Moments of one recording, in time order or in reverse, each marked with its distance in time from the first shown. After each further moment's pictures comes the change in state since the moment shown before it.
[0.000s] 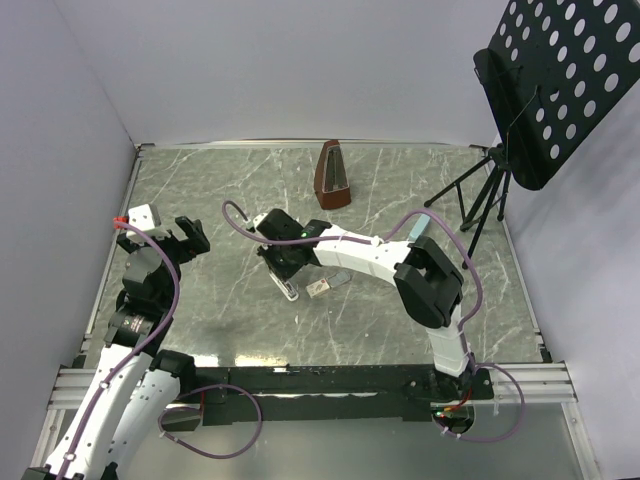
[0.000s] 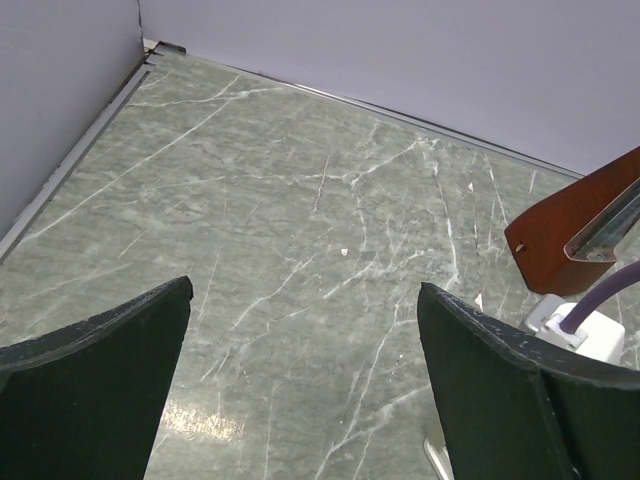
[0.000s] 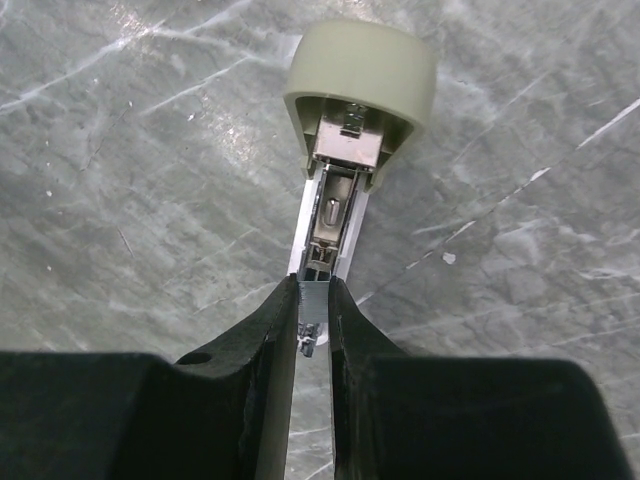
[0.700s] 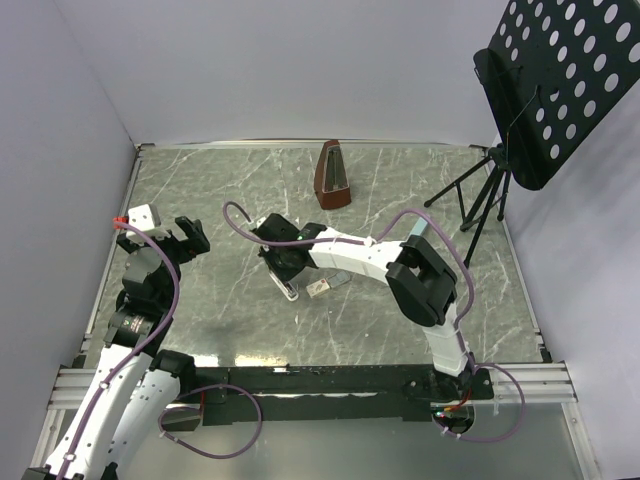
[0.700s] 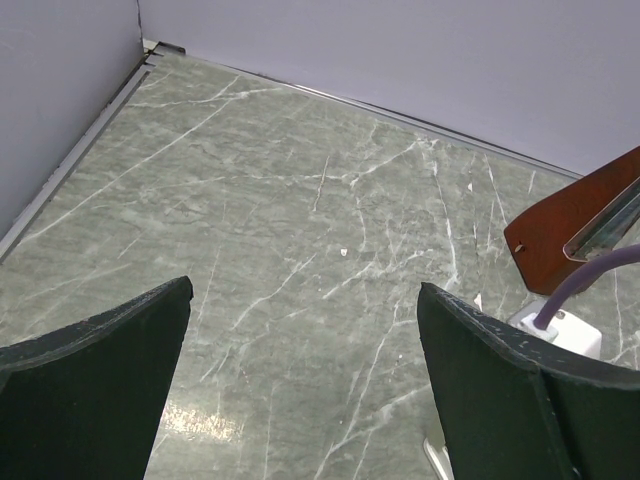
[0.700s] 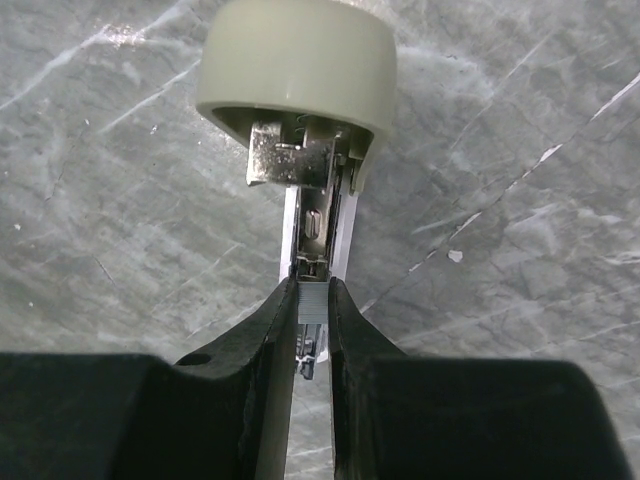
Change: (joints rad) left arm 0.000 -0.002 0.000 0.000 0.001 0.000; right arm 0.006 0.040 0.000 -0.001 0.050 0.093
